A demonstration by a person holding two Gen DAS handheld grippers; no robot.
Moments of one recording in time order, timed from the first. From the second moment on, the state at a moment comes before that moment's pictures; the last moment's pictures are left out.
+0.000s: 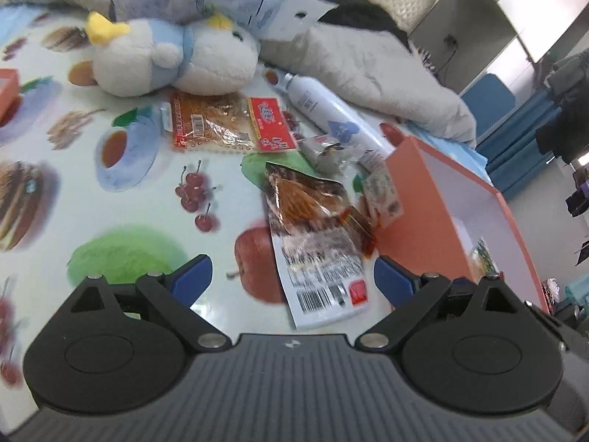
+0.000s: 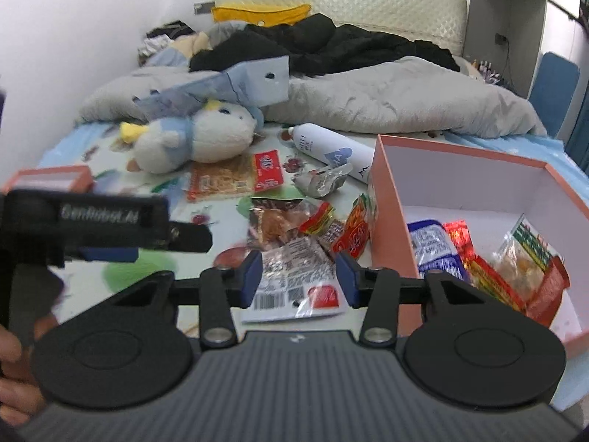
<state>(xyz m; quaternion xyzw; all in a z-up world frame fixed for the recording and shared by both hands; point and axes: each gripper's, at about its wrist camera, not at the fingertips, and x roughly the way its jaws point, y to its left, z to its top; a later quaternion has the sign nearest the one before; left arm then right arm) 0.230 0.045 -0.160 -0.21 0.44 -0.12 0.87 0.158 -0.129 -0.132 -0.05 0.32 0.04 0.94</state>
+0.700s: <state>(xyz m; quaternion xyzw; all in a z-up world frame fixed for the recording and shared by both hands) 0.371 -0.014 -0.224 -0.13 0.52 -0.20 0.82 0.233 -0.113 -0.212 -0.11 0.34 -0.08 0.93</state>
